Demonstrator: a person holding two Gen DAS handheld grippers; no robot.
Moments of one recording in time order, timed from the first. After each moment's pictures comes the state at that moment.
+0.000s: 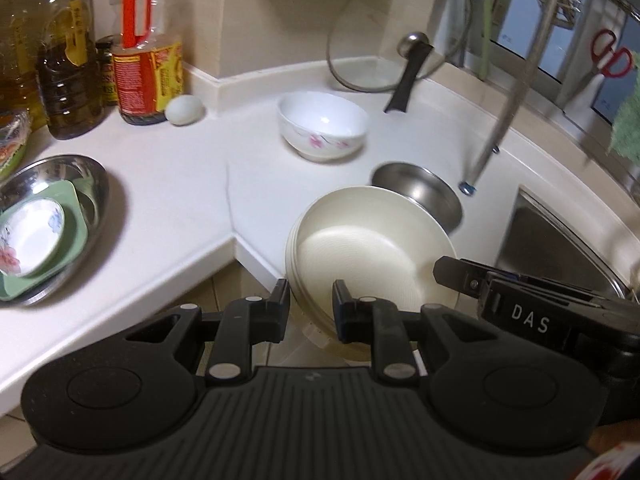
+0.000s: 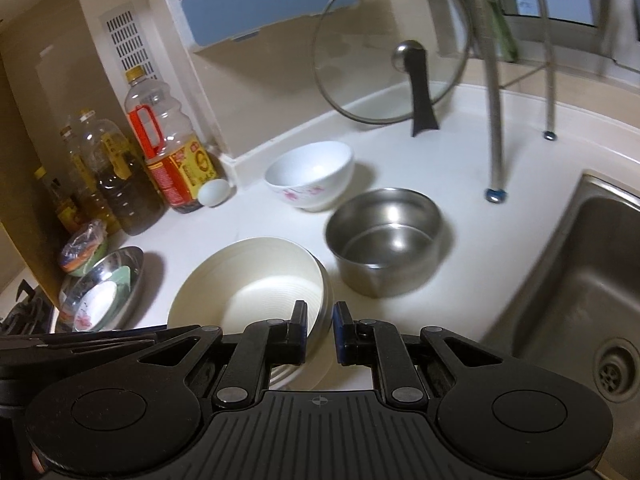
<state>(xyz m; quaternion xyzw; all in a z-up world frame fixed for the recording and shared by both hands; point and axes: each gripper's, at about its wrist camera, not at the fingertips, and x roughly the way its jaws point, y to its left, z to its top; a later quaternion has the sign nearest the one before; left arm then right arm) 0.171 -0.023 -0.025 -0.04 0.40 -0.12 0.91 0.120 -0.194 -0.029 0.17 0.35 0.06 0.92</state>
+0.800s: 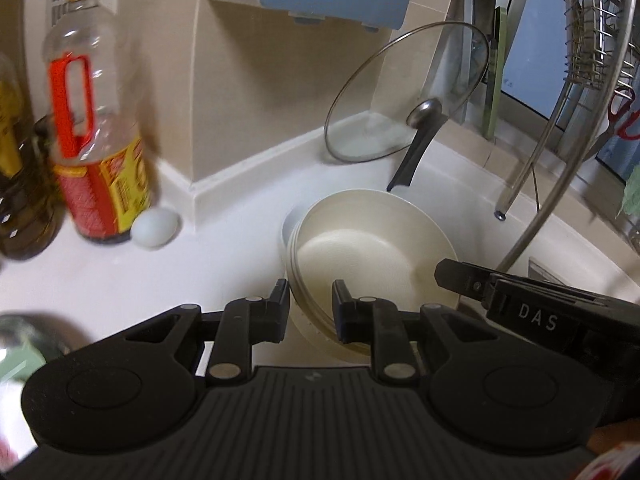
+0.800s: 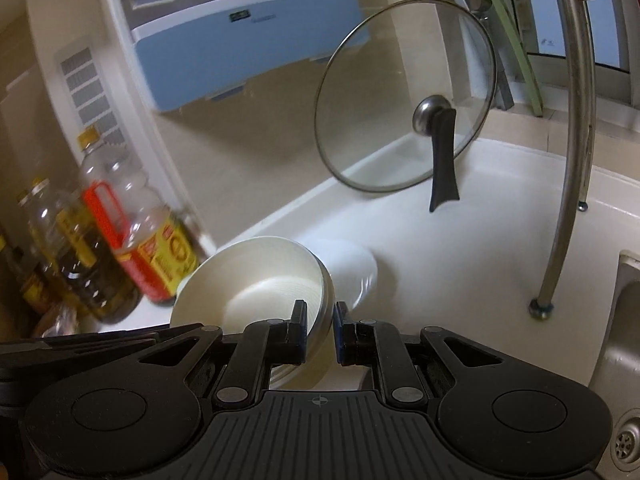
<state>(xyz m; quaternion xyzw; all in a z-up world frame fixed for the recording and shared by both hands) 0.330 -0.007 0.010 -0.04 0.36 -0.18 0.91 0.259 -0.191 0.003 0.18 0.32 0.01 0.93</state>
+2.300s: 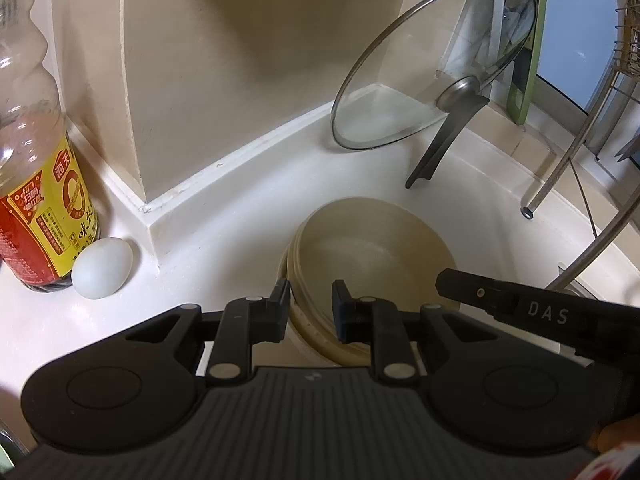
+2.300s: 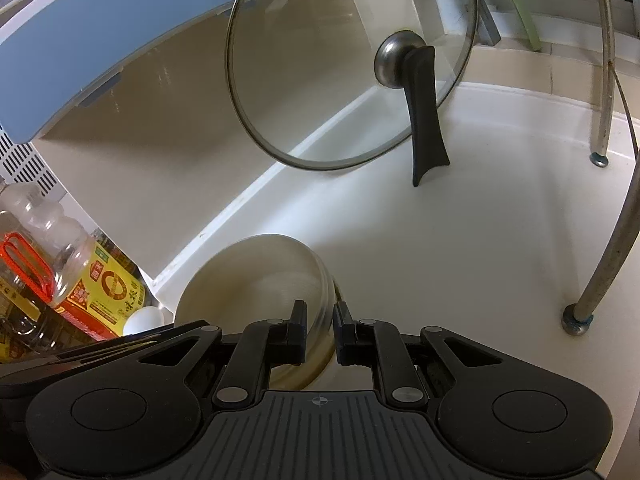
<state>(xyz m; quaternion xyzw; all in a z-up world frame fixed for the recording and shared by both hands) 0.437 -0.034 -0.030 -0.03 0.41 -0.19 0.89 0.350 -0.230 -0.045 0.24 0.38 -0.03 0.89</state>
